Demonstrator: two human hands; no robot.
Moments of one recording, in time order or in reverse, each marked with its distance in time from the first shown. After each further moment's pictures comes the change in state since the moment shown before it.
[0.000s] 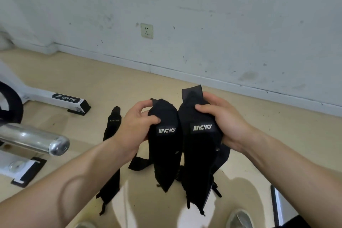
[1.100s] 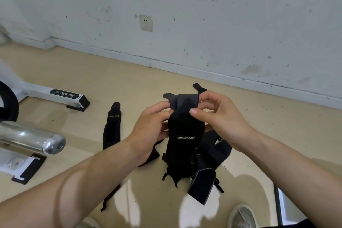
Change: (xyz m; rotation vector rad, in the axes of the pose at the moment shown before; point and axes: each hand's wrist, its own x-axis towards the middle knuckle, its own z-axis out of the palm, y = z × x) left_hand 0.002 -0.010 0.027 0.001 -0.141 -0.010; right_hand 0.010 0.024 -0.006 -0.271 0.031 -0.143
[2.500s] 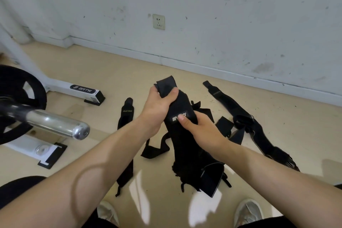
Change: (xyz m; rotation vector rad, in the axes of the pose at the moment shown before) left_hand 0.028 0.005 -0.017 -0.098 0.301 0.036; right_hand -0.016 0.022 0.063 0.048 -0.141 0.122
